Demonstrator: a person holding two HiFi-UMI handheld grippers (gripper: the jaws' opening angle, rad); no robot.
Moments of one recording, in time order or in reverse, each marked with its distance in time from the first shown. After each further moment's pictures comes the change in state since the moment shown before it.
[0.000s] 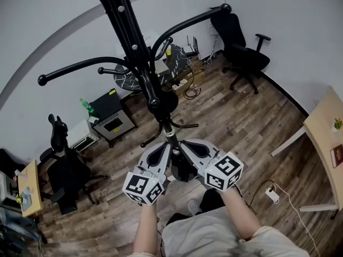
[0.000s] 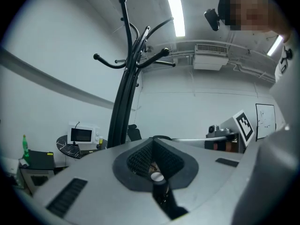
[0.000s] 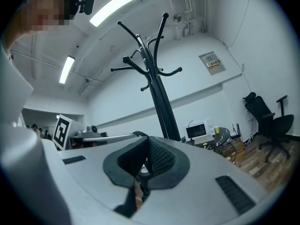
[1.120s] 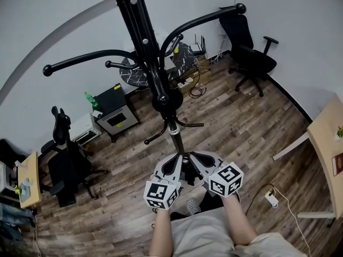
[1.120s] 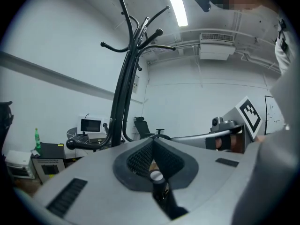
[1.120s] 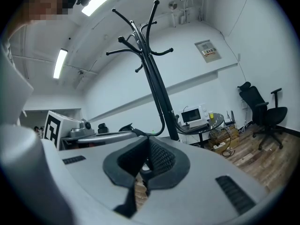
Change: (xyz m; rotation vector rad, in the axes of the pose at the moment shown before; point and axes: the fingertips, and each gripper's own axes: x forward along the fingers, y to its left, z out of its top) left arm -0.007 -0.012 -0.083 0.006 0.086 0.107; right arm -0.017 -0.014 -0.081 0.044 0.141 -0.039
